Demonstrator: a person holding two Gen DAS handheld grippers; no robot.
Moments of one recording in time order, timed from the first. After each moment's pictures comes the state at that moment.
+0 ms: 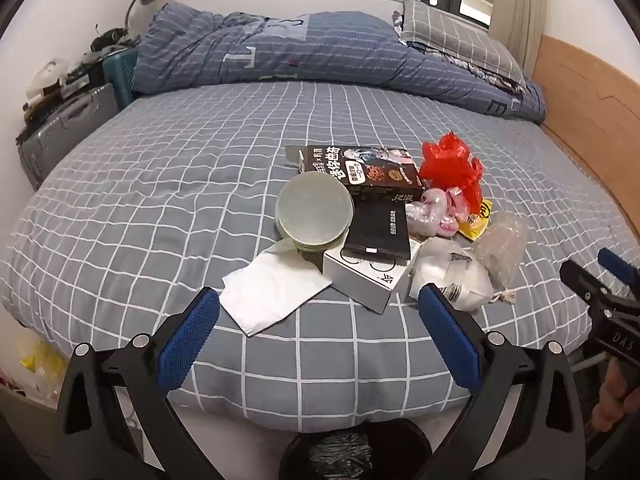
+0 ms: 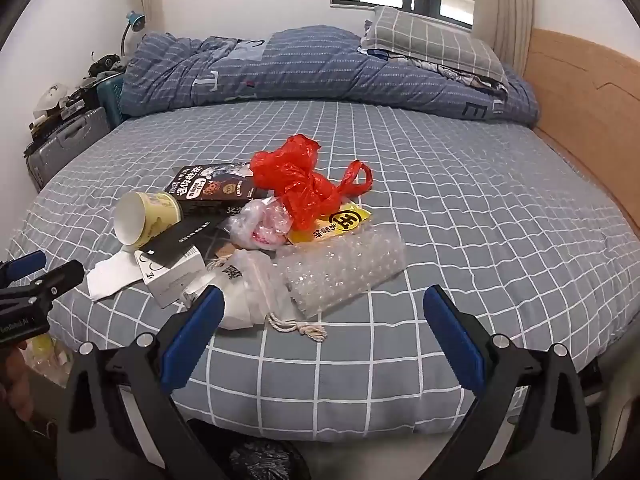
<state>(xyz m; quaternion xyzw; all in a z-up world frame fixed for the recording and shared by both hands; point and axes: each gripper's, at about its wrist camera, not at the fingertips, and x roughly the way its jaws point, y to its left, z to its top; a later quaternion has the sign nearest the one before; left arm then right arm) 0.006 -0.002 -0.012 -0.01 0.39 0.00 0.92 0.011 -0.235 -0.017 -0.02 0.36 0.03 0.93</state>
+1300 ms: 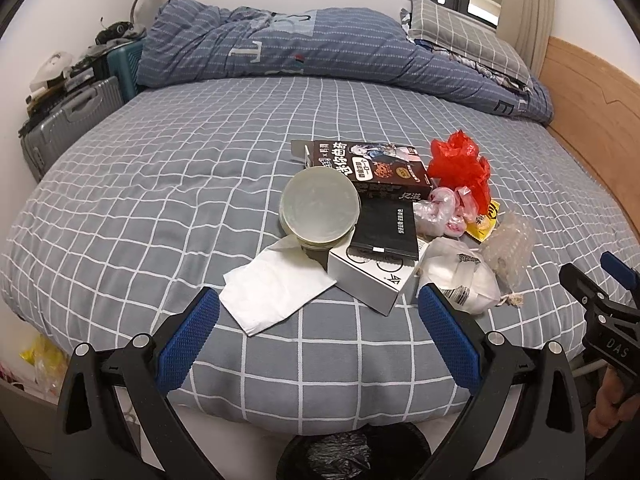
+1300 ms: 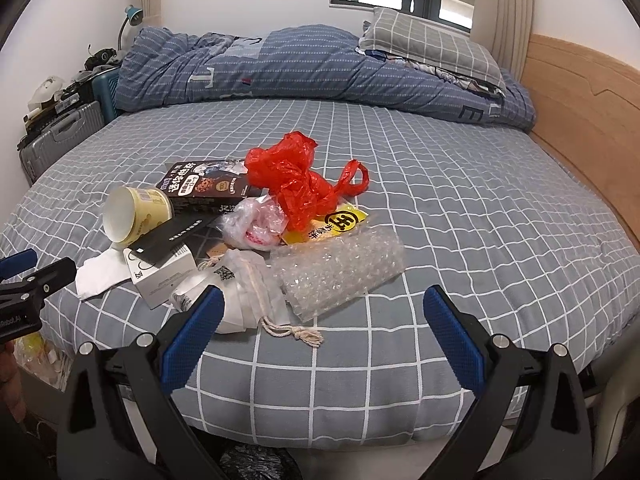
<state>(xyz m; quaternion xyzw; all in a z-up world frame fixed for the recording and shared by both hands) 0.011 0.002 -0.017 -0.03 0.40 0.01 0.92 0.018 -0.233 -0.021 -0.03 0.36 0.02 0.93</state>
